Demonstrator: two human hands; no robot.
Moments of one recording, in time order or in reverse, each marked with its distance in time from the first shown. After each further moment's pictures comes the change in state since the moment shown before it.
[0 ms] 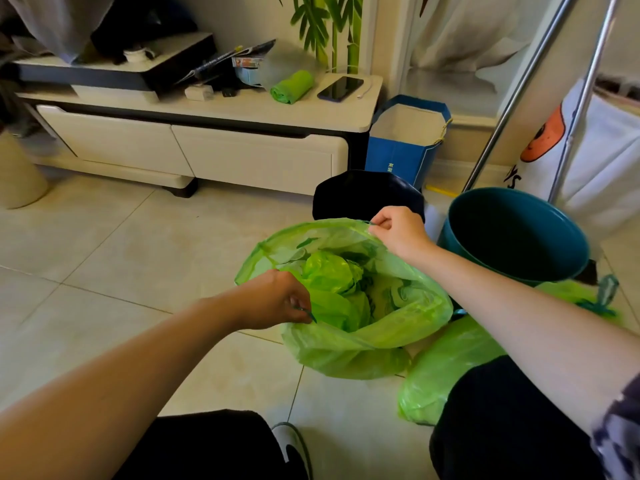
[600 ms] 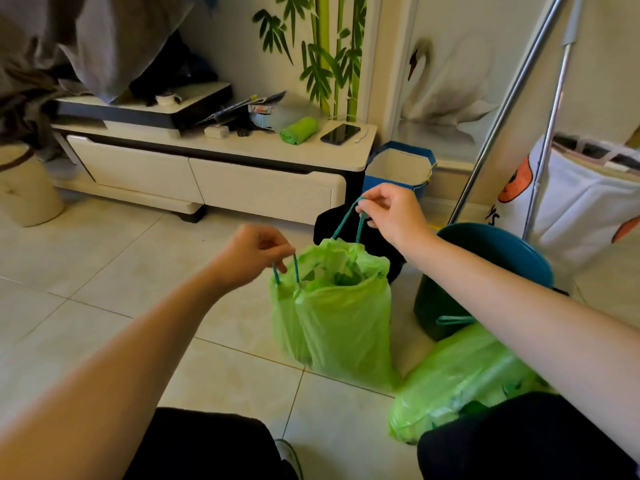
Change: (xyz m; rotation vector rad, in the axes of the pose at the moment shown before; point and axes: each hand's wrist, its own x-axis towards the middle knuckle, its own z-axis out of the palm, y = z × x) left_hand -0.030 0.011 -0.065 -0.617 0.529 -0.092; right_hand -0.043 -0.102 -0.063 0.379 0.107 -0.132
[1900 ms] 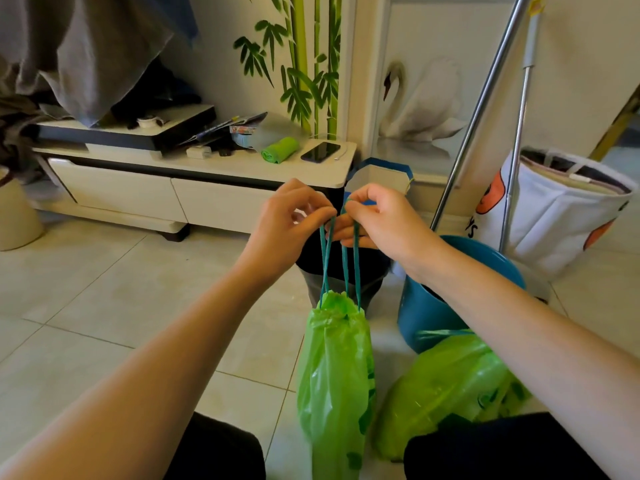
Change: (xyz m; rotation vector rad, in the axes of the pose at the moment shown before) left_hand 0.017 0.100 0.047 -0.001 0.238 0.451; right_hand -0.034 -0.053 -0.043 0.203 -0.194 0.056
